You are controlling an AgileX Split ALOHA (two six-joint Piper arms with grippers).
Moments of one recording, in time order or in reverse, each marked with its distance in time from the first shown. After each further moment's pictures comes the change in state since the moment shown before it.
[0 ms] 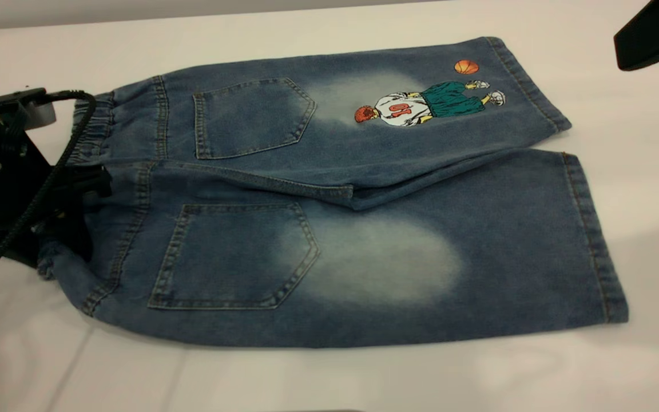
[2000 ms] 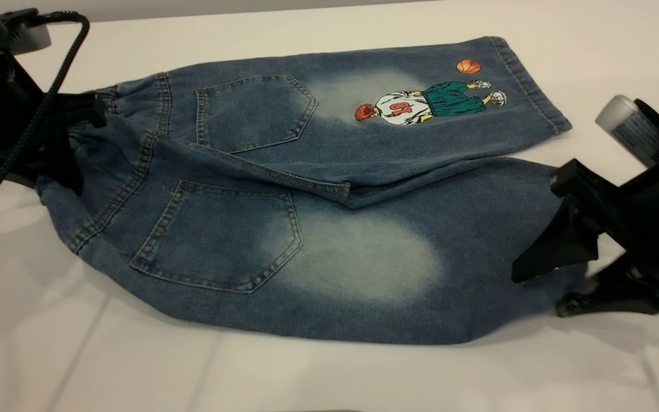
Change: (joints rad) left arm -0.004 -0.120 -0.088 -0.010 0.072 0.079; right arm 0.000 0.821 0.046 0.851 0.058 -0.622
